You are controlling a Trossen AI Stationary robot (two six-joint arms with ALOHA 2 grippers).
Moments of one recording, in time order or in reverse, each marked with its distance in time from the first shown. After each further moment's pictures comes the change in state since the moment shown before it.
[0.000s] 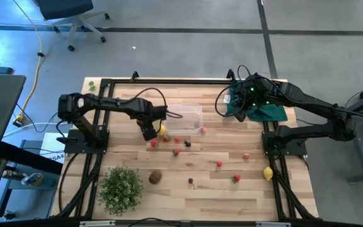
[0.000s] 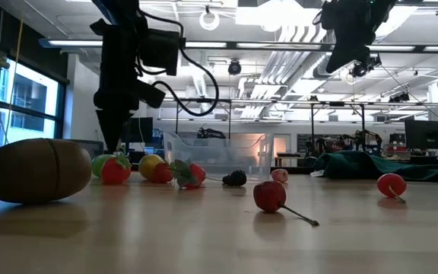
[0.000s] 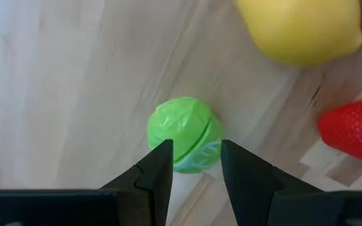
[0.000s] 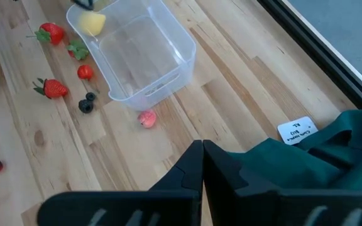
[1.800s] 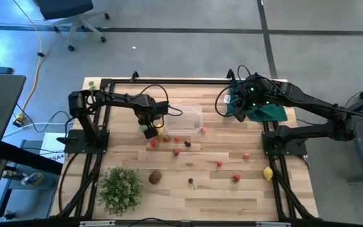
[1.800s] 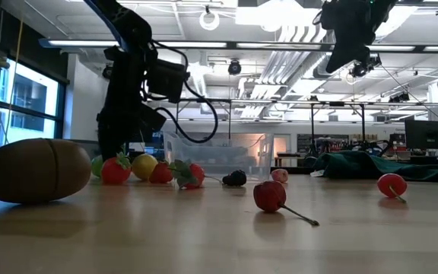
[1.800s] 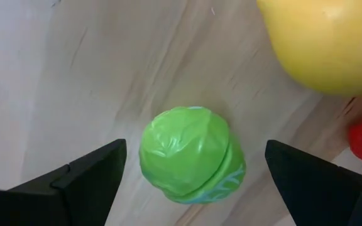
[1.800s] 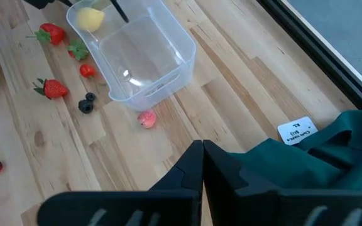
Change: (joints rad) left arm 0.106 0.128 0.000 0.025 0.123 0.092; right arm 0.000 0.000 0.000 0.001 0.000 0.000
